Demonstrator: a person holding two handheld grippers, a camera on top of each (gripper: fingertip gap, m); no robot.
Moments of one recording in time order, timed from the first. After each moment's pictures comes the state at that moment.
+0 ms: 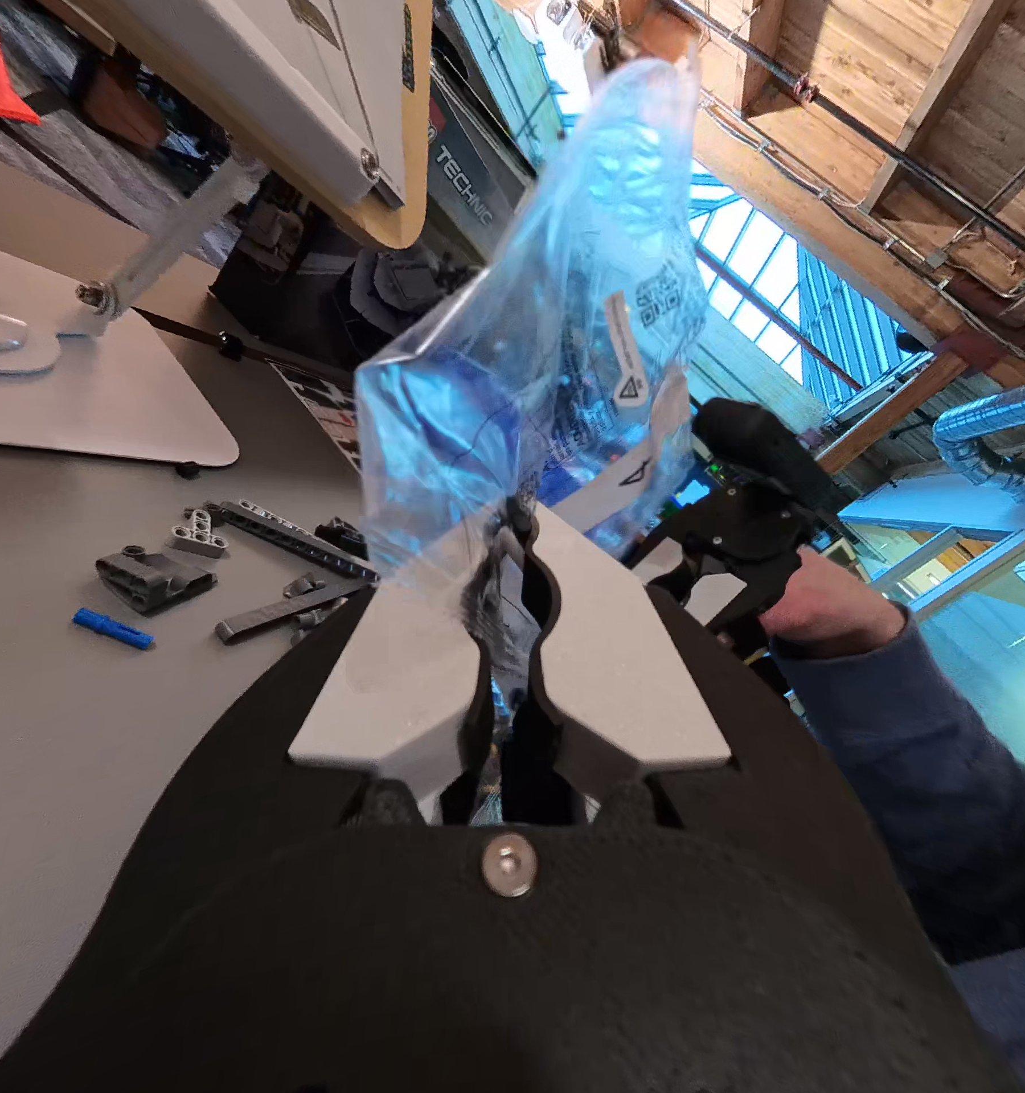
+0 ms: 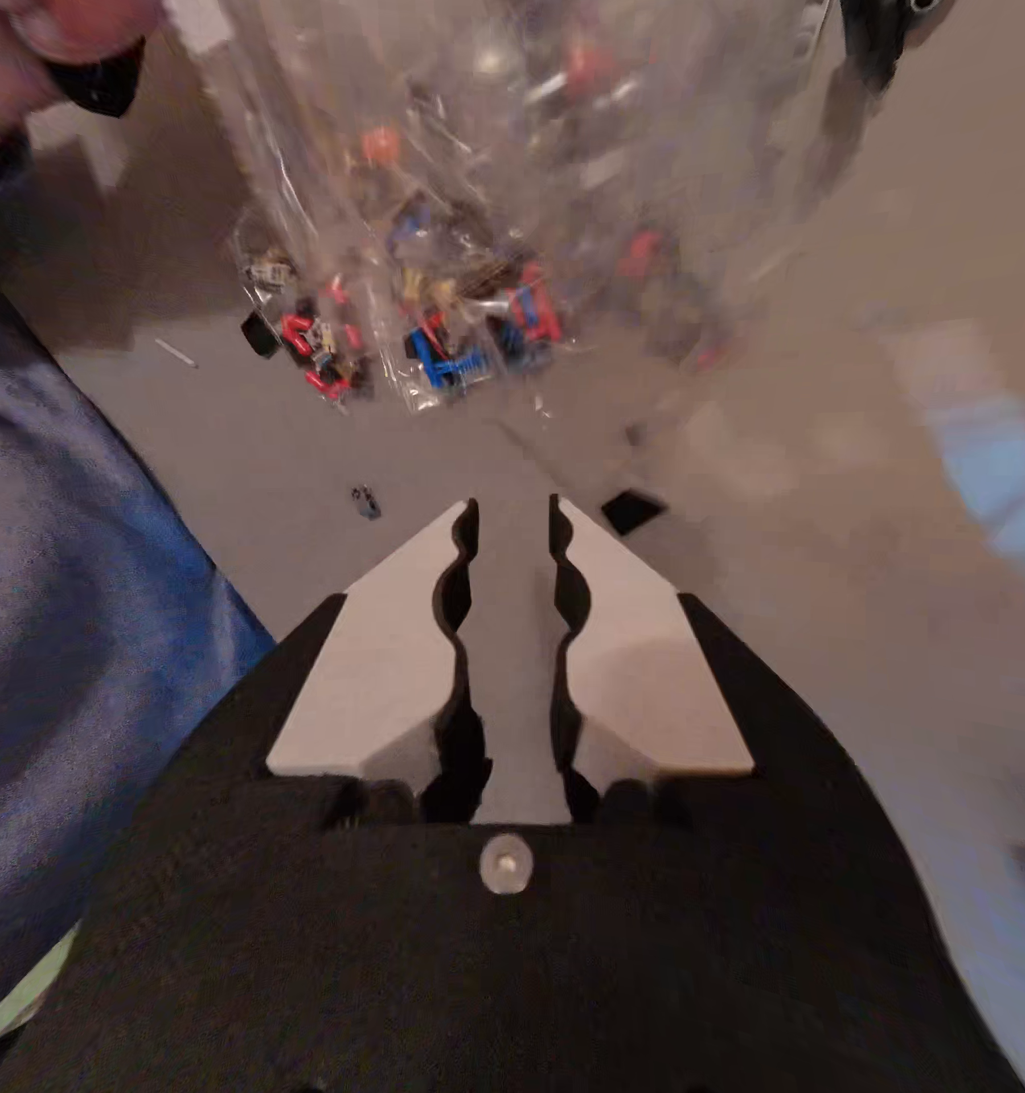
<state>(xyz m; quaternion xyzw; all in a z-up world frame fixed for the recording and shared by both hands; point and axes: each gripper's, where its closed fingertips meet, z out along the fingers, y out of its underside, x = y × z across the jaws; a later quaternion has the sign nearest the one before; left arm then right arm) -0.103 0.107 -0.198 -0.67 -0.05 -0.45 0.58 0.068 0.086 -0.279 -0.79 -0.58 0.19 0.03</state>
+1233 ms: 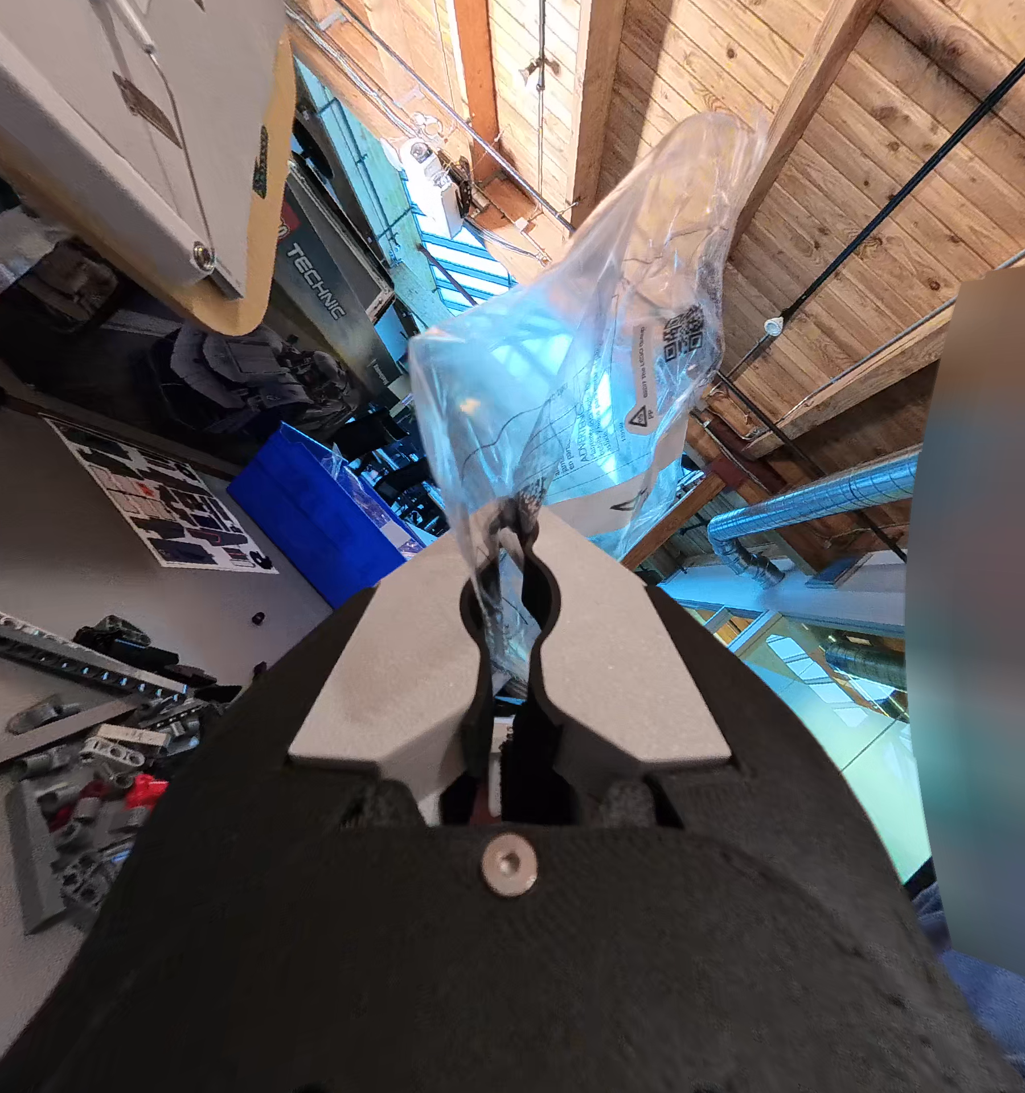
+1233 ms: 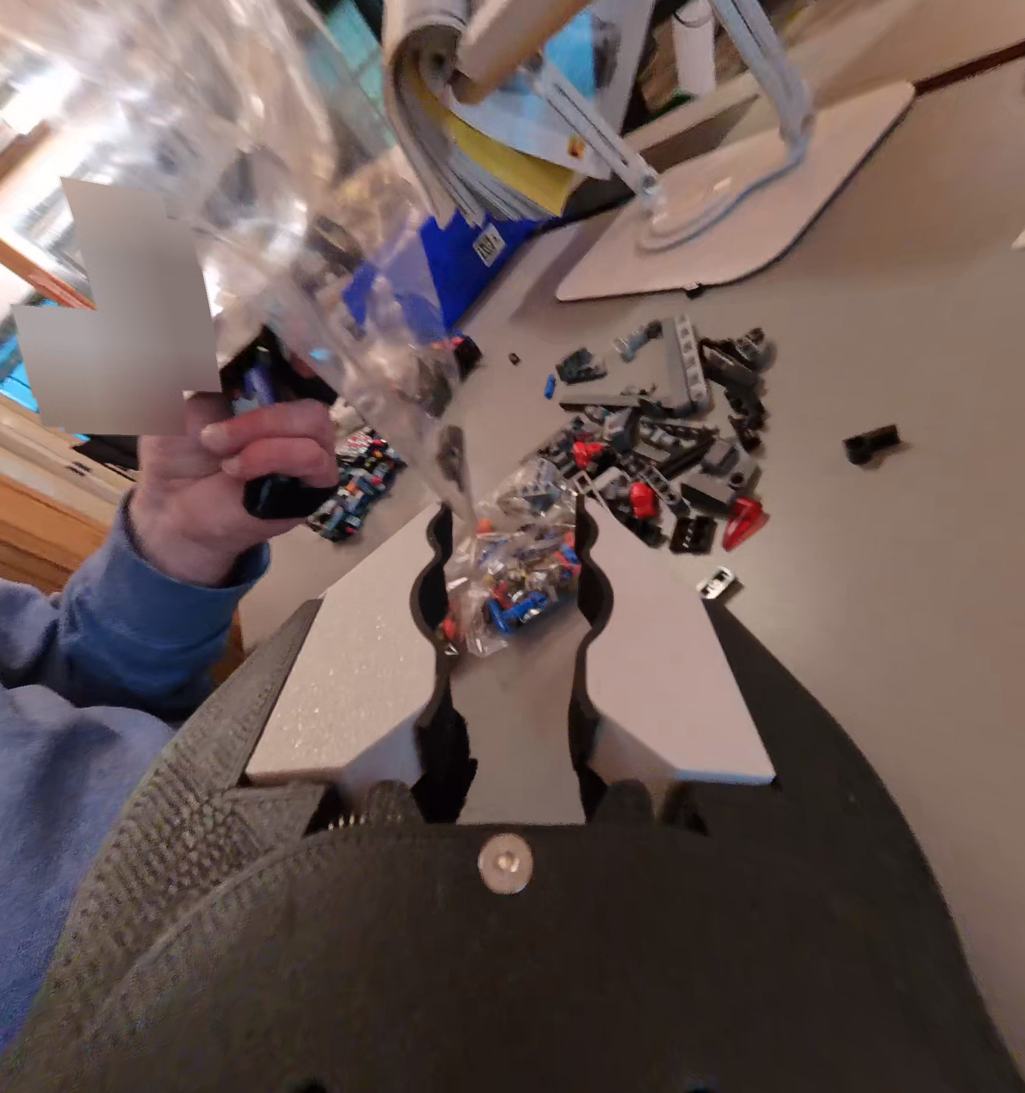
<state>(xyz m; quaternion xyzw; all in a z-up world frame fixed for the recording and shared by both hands) -0.093 0.102 -0.127 -0.55 -0.08 -0.59 0.59 0.033 0.103 -0.251 -0.72 -0.29 0.55 0.32</state>
